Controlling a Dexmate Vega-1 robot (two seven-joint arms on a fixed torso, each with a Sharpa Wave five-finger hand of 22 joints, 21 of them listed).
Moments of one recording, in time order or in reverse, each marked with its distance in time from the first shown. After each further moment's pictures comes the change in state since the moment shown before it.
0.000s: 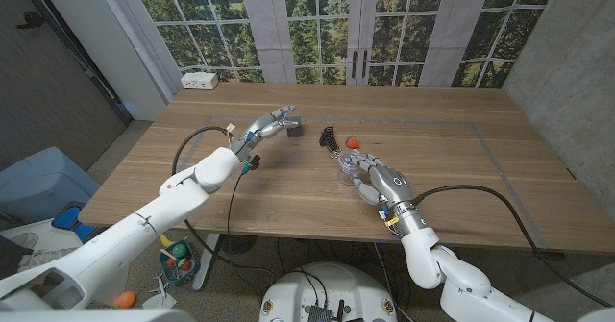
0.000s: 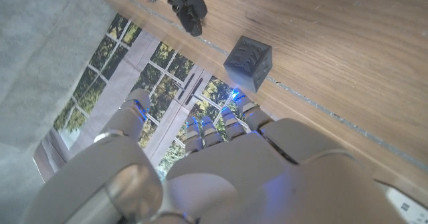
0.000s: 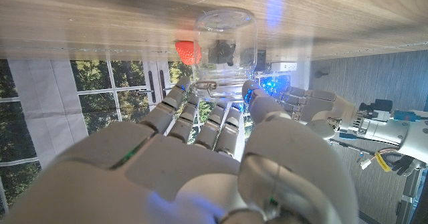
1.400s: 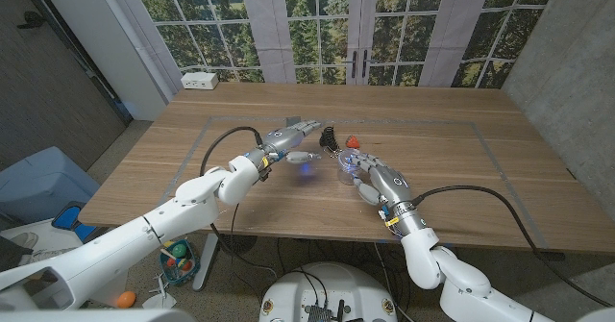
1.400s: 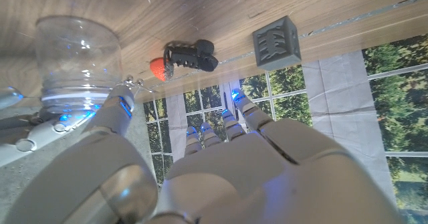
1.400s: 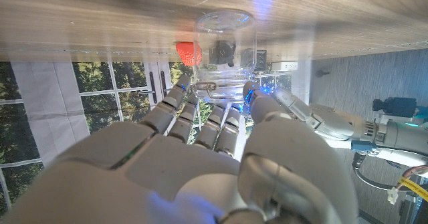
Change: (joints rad) left arm -0.029 0.070 0.157 -0.147 0.663 0.088 -0.017; left_hand 0.043 -0.082 -0.063 0.000 -0.011 -0.138 -0.031 0.008 0.000 -0.093 -0.032 -0.004 0.000 -0.047 0.003 -0.005 0.005 -0.016 -0.002 -0.008 0.004; right arm 0.004 -0.003 -0.014 0.006 0.021 -0.024 -0.004; right_hand 0.012 0.012 -0.021 0.010 0.004 0.000 0.000 -0.017 0.000 0.000 0.000 -0.014 0.004 0.005 0.006 0.008 0.005 0.007 0.007 -0.008 0.000
